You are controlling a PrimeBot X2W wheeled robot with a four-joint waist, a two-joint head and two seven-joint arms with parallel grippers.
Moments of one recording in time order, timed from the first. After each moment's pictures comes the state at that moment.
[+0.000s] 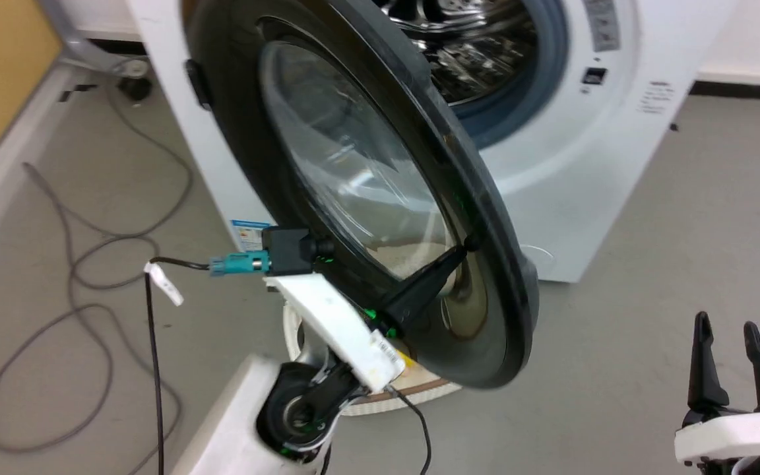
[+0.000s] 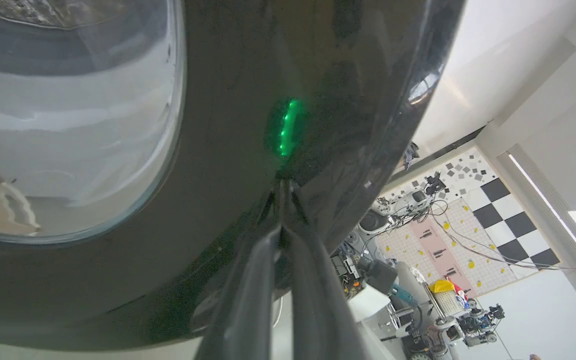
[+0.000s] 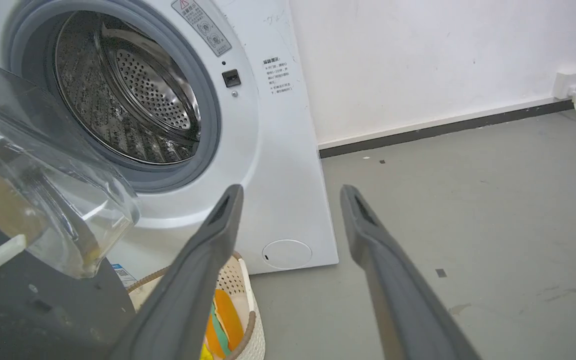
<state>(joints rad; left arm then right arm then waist) -0.39 0.07 -0.44 0.05 -1.21 -0.13 0.34 -0.06 -0.05 -0.22 0.23 0.27 0.13 -0.26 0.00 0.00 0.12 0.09</state>
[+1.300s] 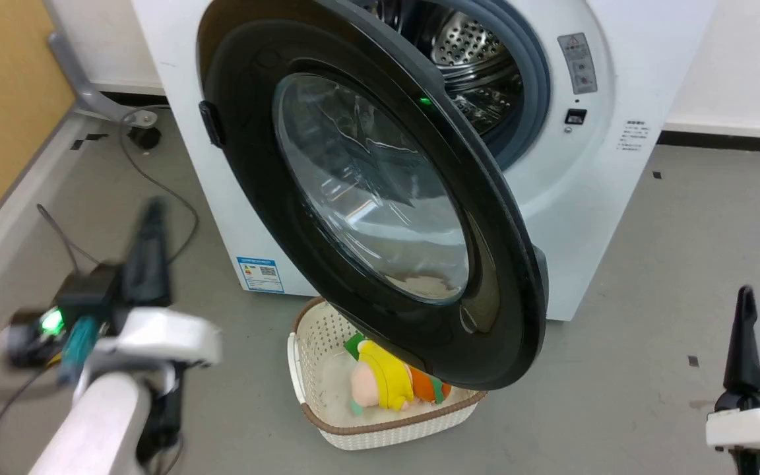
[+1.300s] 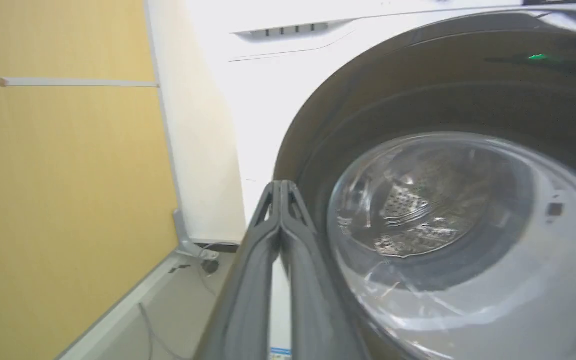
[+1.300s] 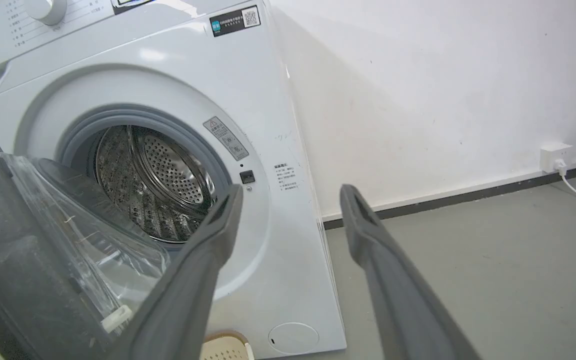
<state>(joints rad) -0.35 0.42 -0.36 0.14 -0.46 0.30 -0.26 -0.05 -0.05 -0.26 0.09 0.29 0.13 -0.26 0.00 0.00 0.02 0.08</state>
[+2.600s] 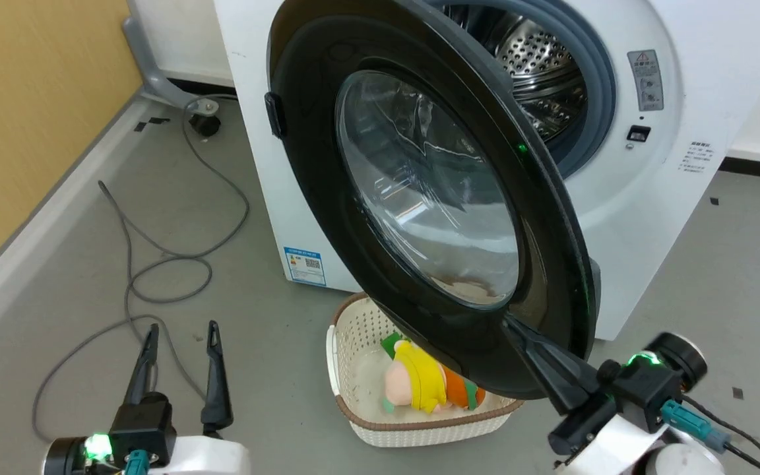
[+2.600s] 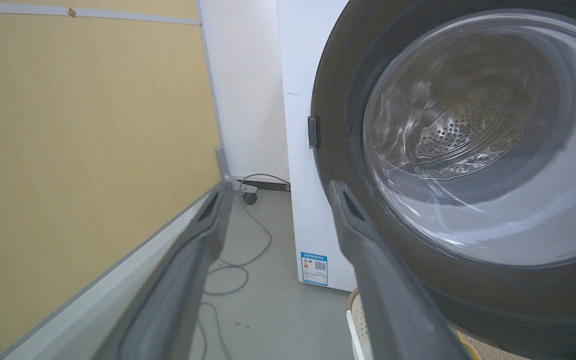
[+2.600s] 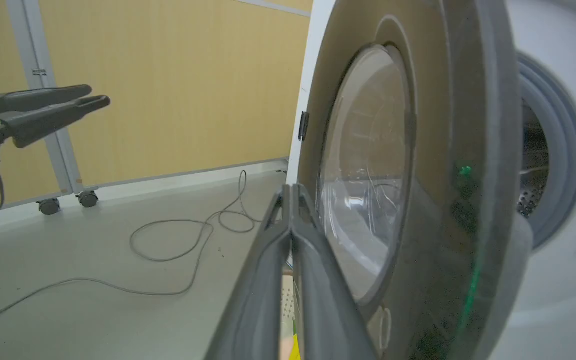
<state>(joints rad) 0.03 0.18 -0.14 0.02 -0.12 0.24 -0.26 -0.20 -0.33 0.48 0.07 0.25 0.13 -0.26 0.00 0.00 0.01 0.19</state>
